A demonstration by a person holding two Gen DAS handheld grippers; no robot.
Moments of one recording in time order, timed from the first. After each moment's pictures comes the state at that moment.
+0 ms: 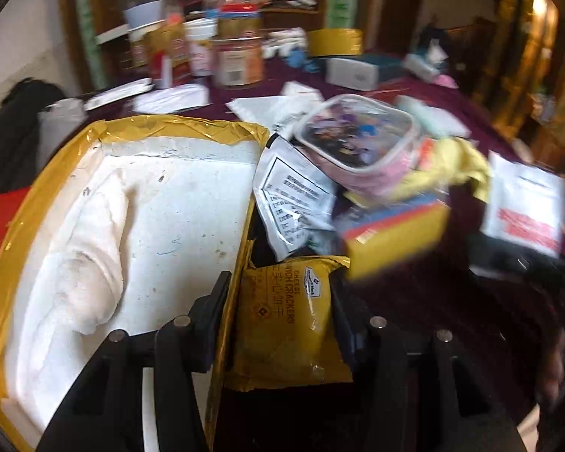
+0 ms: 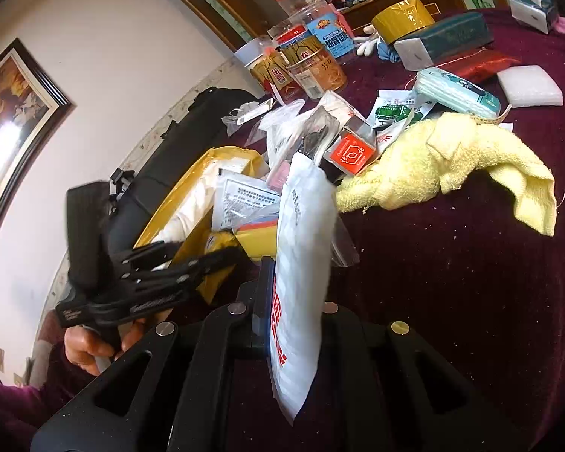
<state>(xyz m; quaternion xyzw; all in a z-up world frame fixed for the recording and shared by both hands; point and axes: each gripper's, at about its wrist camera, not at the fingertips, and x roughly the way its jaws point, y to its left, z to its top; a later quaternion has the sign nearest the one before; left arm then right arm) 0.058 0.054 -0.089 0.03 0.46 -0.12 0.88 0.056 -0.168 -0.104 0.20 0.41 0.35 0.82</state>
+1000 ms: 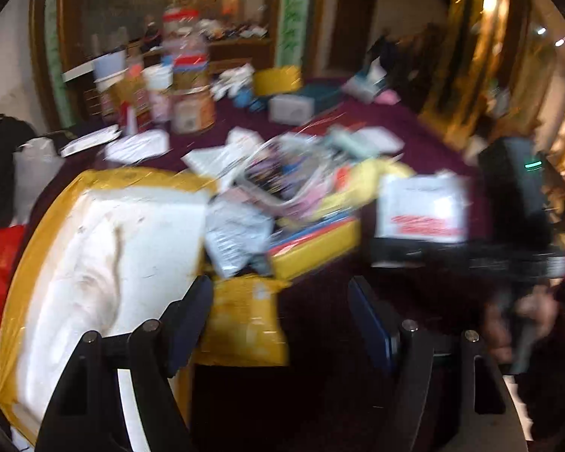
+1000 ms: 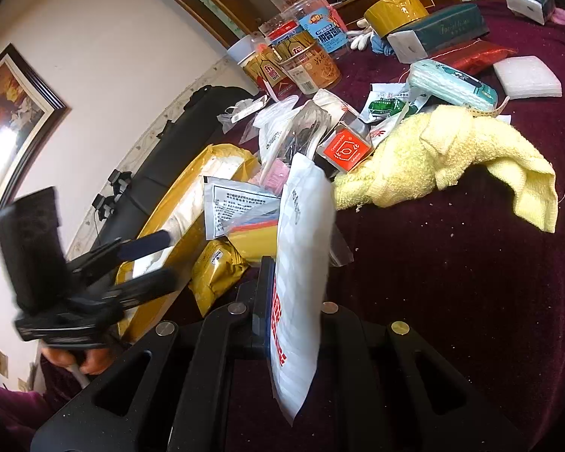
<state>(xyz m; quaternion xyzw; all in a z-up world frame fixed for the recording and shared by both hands) 0.011 0.040 -0.038 0.03 0.40 -0.20 0.89 0.063 -0.168 -0.107 0.20 0.42 0.35 0.81</state>
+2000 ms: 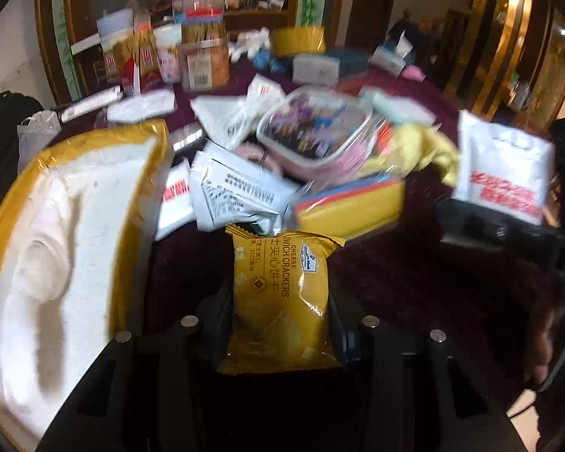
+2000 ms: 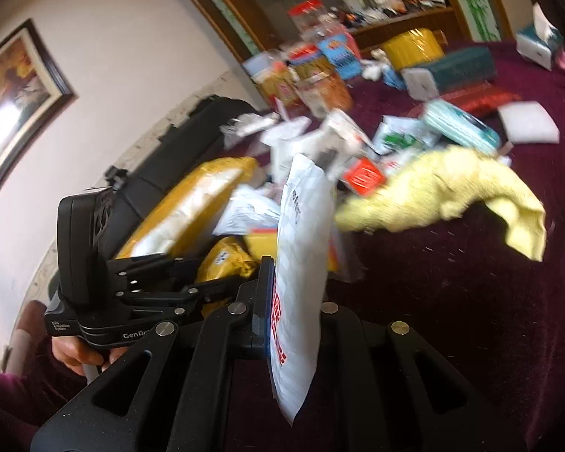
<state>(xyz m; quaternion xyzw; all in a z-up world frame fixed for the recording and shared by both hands) 0.036 0.043 -0.075 0.03 0.45 -0.16 0.88 0.043 -0.155 -0.083 0.17 0.37 0.35 0.84</state>
